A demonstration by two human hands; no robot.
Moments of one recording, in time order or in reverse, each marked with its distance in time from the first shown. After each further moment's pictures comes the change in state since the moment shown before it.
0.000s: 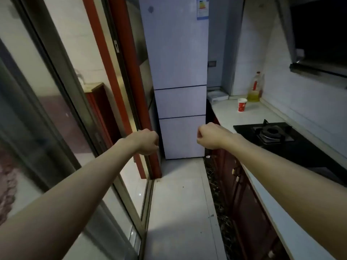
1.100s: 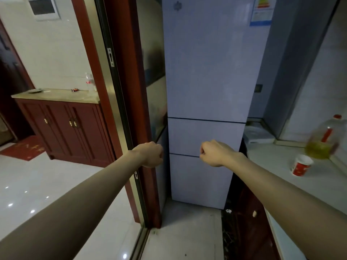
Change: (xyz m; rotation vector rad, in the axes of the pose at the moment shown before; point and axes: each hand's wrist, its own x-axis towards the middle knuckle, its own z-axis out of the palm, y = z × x) left_hand 0.485 -0.156 -0.054 -0.083 -0.036 -0.185; right_hand 0.536 0.139 -0.013 -0.076 -0.067 -0.177
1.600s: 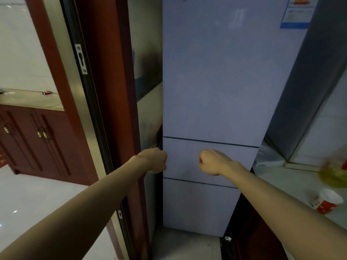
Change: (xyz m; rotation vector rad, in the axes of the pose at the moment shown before) left_hand 0.239 -0.087 -0.030 -0.010 -0.043 0.094; right_hand 0.234 0.030 -0.005 -0.020 -0.083 0.060
